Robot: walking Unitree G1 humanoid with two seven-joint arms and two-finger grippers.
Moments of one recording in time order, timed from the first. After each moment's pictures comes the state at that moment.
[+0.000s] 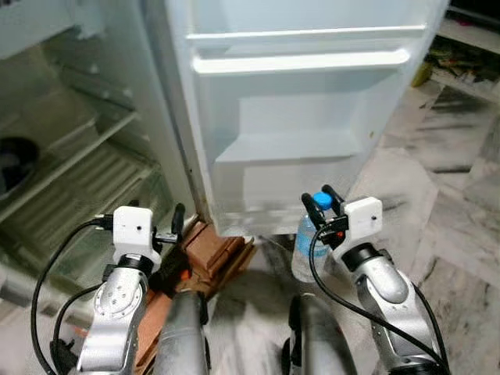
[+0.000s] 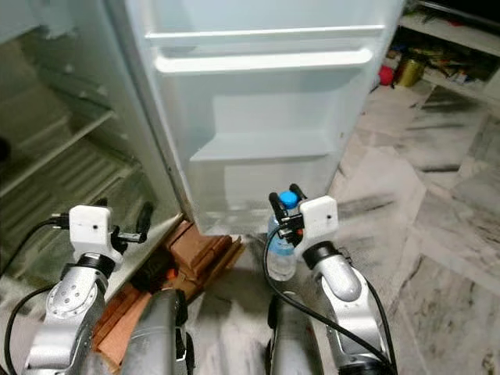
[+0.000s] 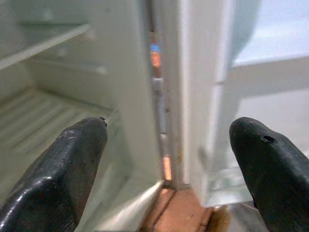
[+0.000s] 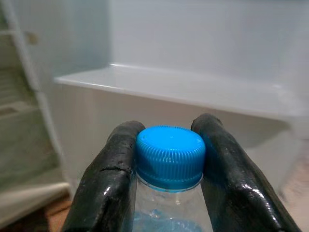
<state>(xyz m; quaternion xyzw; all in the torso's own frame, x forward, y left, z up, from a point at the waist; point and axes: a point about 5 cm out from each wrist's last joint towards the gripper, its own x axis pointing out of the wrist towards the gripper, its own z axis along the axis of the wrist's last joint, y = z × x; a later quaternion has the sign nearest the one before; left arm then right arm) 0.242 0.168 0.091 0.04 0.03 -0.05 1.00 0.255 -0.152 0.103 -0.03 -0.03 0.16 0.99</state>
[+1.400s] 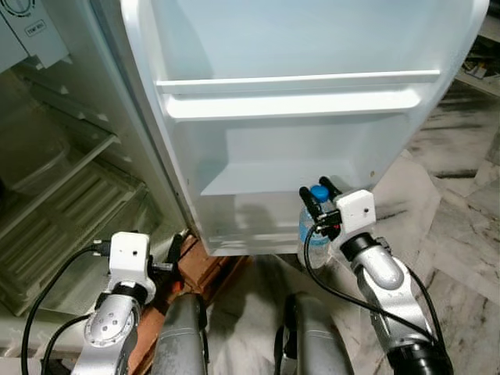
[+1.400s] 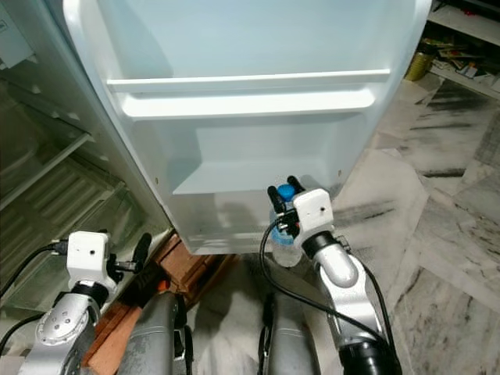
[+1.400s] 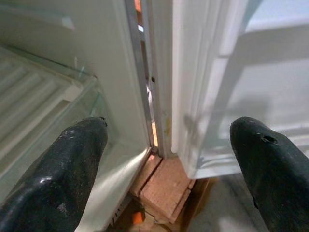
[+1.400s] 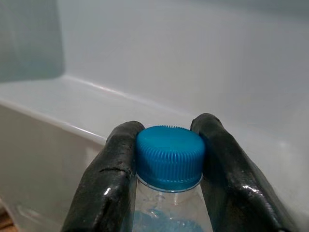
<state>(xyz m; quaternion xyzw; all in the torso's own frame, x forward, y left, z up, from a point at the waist) 0.207 0.178 0.068 0.03 0.12 -0.04 0.99 0.273 -0.150 0.102 -0.09 -0.05 0.19 0.98</state>
